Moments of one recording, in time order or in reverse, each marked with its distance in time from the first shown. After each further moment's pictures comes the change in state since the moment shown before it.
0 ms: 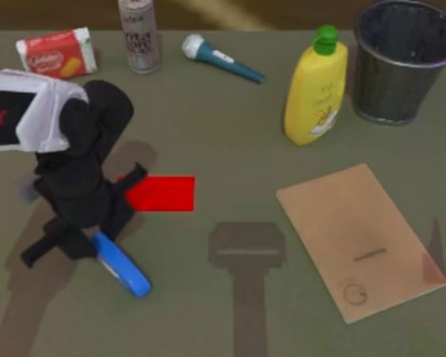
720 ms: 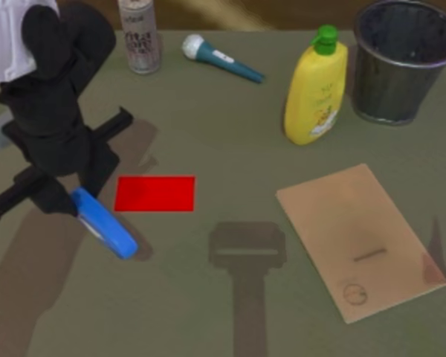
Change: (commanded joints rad) left arm 0.013 -0.131 0.238 -0.371 0.000 -0.006; right arm 0.000 0.000 0.000 0.000 0.000 0.000
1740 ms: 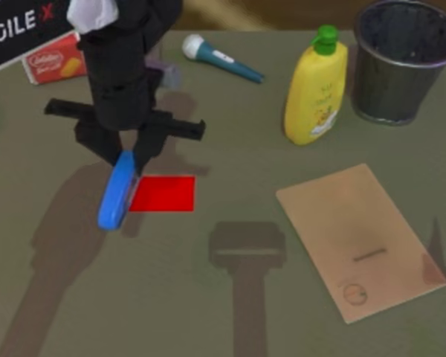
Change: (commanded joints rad) left arm -0.091 0.330 0.430 -0.162 0.007 0.952; right arm 0.000 0.000 0.000 0.000 0.000 0.000
